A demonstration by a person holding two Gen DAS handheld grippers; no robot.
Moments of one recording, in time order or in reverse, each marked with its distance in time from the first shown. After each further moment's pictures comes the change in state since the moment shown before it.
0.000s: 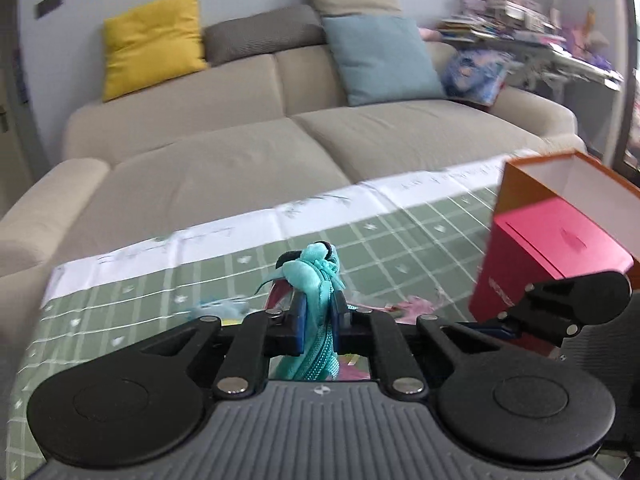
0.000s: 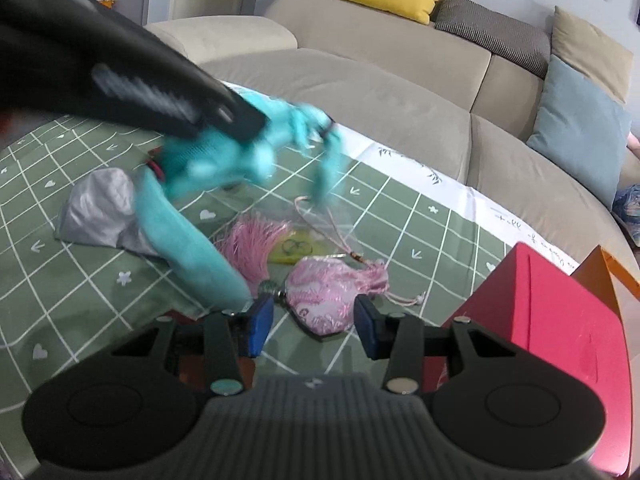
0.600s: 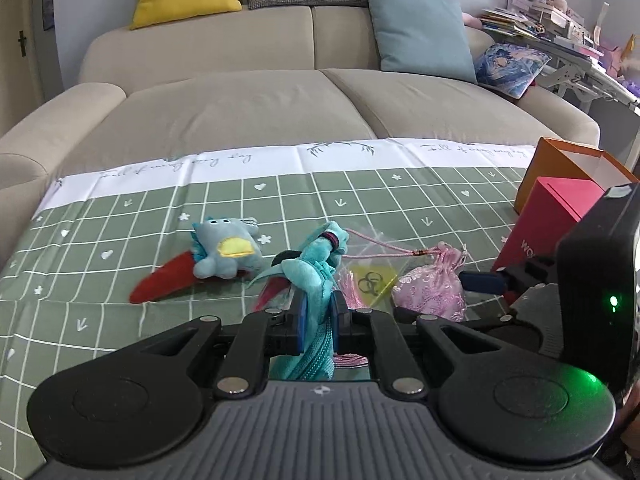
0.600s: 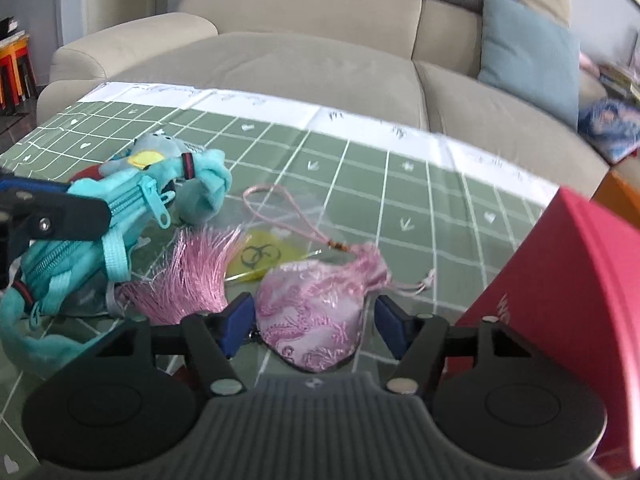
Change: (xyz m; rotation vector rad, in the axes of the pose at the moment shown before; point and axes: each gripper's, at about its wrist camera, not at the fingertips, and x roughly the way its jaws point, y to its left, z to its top) left arm 0.022 0.027 -0.041 -0.167 0.106 -0.011; right arm 0.066 -0.008 0.008 0.258 0.078 -0.105
